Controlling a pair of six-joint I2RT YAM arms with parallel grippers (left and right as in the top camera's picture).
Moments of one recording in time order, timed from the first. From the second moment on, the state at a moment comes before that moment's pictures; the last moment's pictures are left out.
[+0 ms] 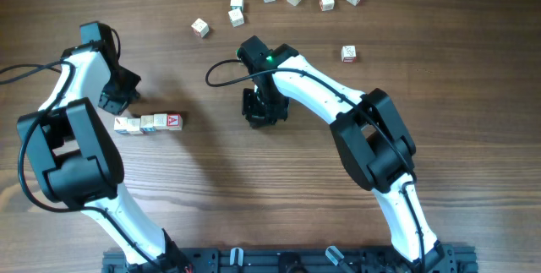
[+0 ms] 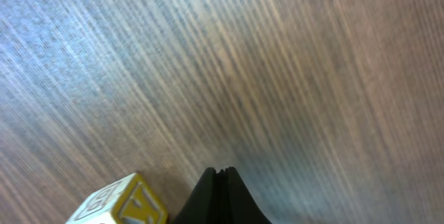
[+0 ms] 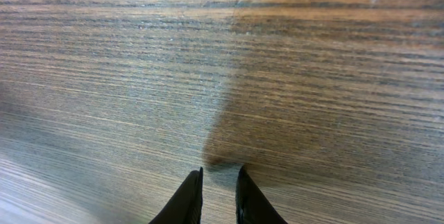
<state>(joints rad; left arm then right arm) 0.27 2.04 1.41 -0.83 -0.17 -0.79 0.67 2.32 1.78 -0.98 -0.35 0.67</state>
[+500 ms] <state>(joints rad) 0.27 2.04 1.41 -0.89 -0.17 -0.72 0.67 2.32 1.78 -0.98 -0.35 0.67</state>
